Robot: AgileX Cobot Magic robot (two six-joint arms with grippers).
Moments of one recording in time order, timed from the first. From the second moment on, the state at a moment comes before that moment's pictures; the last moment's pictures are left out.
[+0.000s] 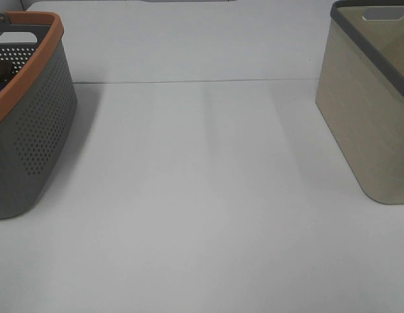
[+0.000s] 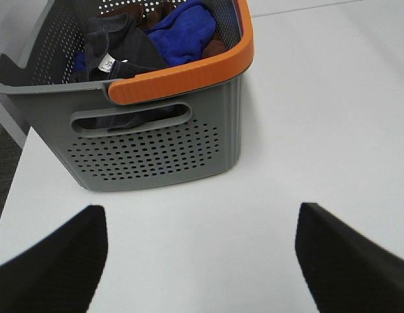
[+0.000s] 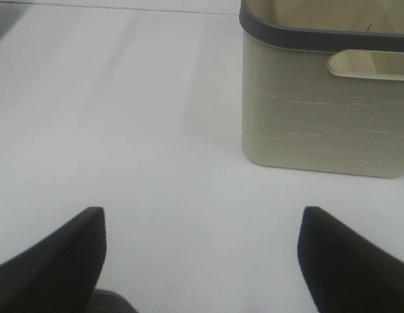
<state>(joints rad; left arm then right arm) 0.03 0.00 -0.51 -0.08 1.05 0.14 0.03 -0.01 -0.50 0.10 1.07 -0.11</state>
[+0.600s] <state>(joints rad) 0.03 0.00 -0.51 -0.08 1.05 0.14 0.03 -0.01 -0.50 0.10 1.07 -0.11</state>
